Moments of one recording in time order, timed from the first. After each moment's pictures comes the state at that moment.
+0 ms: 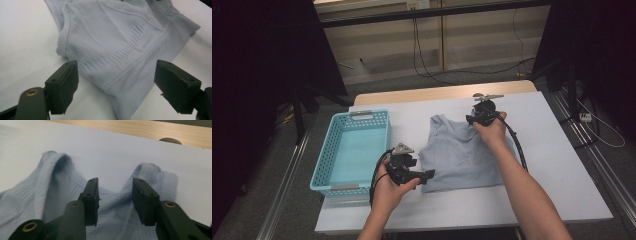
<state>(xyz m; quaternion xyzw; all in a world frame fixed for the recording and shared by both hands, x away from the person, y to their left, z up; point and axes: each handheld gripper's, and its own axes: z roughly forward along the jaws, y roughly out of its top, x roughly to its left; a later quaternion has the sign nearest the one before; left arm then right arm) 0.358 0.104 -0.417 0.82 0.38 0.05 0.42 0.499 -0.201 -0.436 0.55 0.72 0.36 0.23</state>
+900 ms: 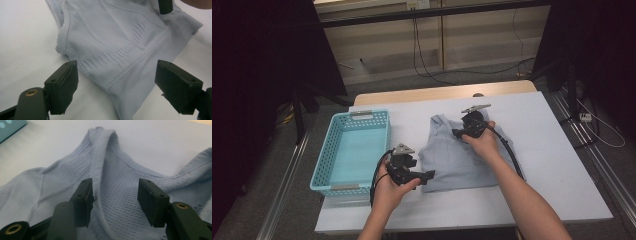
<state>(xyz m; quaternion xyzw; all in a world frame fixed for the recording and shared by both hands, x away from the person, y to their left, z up) 0.359 0.103 -0.422 0.83 0.38 0.05 0.41 0.475 -0.163 -0.446 0.50 0.77 0.36 0.18</state>
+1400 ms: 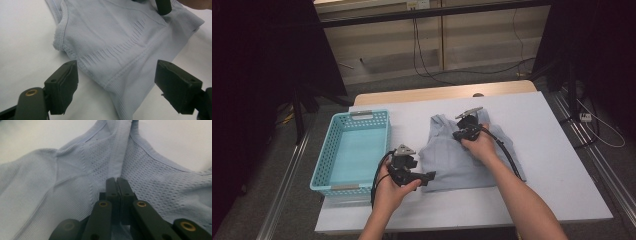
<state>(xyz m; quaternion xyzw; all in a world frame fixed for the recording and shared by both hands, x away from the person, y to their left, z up) 0.358 0.102 -0.423 0.83 0.38 0.05 0.41 0.476 -0.154 -0.456 0.46 0.81 0.34 0.15</state>
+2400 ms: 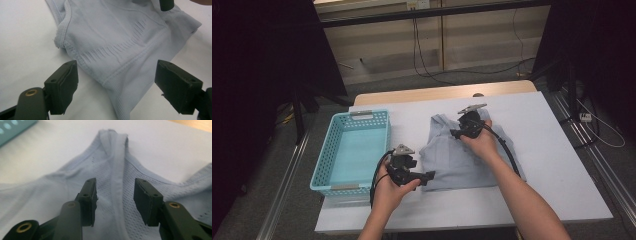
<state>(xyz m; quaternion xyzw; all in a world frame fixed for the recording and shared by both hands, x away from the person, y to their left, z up) 0.357 0.103 -0.421 0.83 0.38 0.04 0.41 0.473 -0.156 -0.438 0.47 0.78 0.36 0.18</state>
